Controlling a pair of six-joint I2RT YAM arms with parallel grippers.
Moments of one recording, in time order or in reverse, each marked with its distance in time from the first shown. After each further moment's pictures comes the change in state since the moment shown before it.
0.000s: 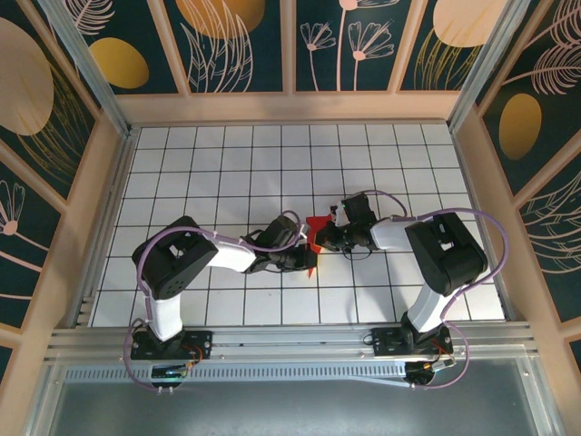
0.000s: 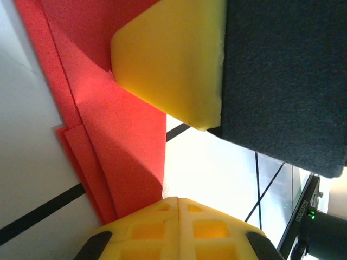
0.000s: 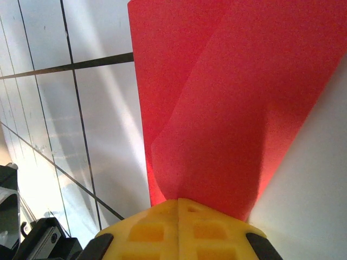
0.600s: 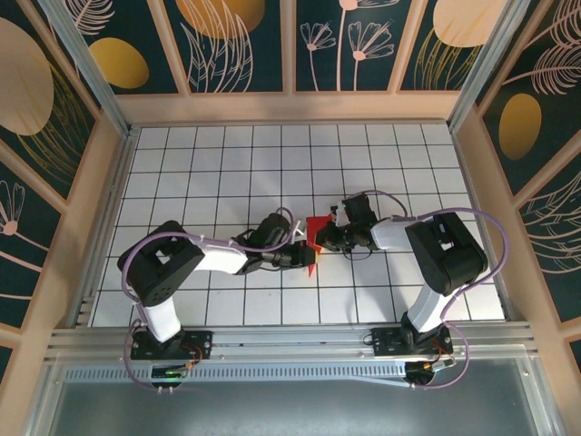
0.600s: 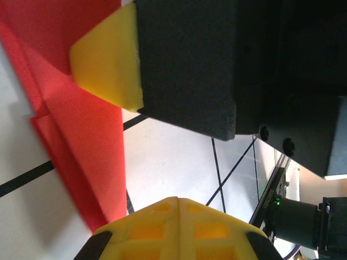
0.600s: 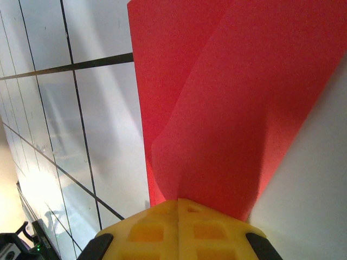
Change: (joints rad) left arm 0.017 -0.087 -0.050 0.057 0.050 -0.016; right arm -0.005 0.006 -0.006 0.011 -0.008 0.000
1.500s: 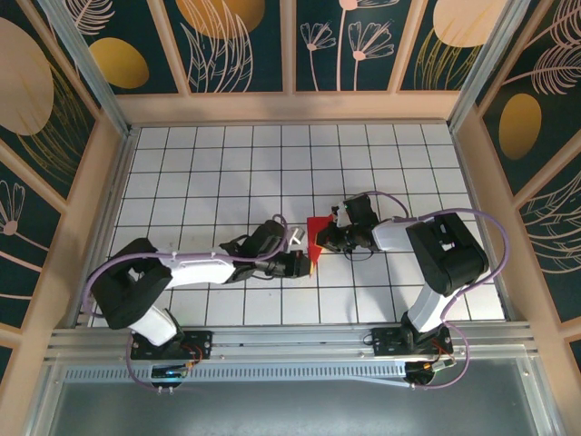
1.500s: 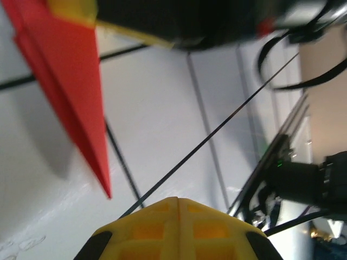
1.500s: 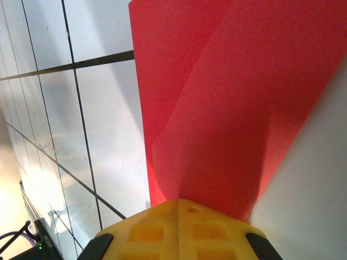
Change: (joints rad) left arm -0.050 -0.232 -0.066 -0.183 -0.057 0.058; right arm -0.009 -0.005 -0.016 0.018 -0.010 0.000
